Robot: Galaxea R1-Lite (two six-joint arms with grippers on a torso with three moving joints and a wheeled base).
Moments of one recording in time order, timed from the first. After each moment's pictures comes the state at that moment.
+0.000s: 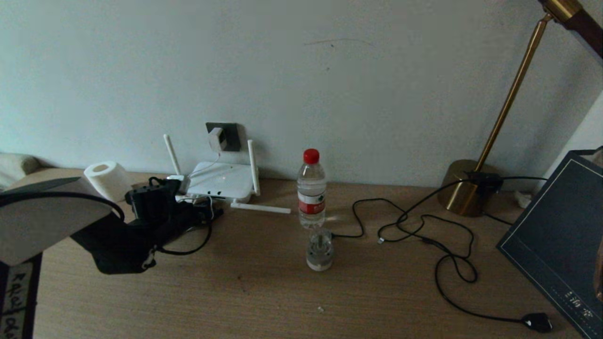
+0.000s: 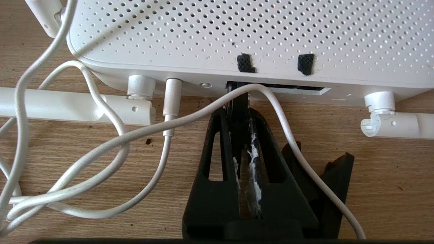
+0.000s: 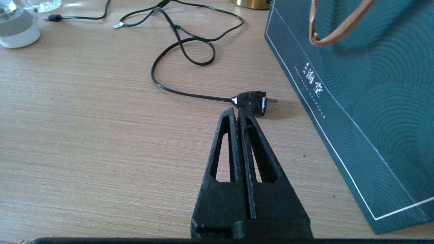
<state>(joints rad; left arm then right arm) 0.00 2.33 -0.99 -1.06 -0.18 0.05 0.01 0.00 -0.07 0.17 0.00 -0.01</state>
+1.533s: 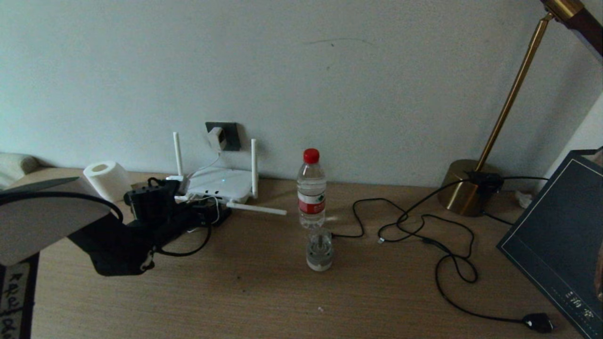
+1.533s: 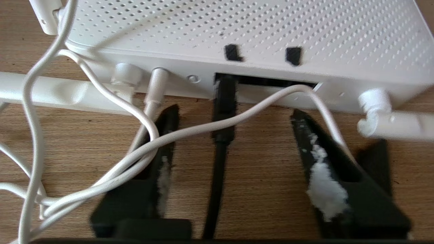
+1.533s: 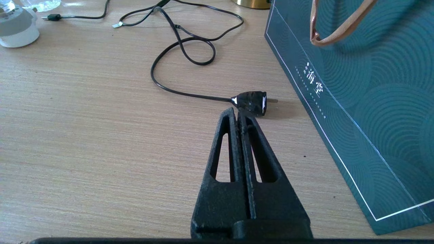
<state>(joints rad) 0.00 2.31 -0.96 -1.08 -0.17 0.05 0.01 0.00 -0.07 0.17 0.00 -0.01</state>
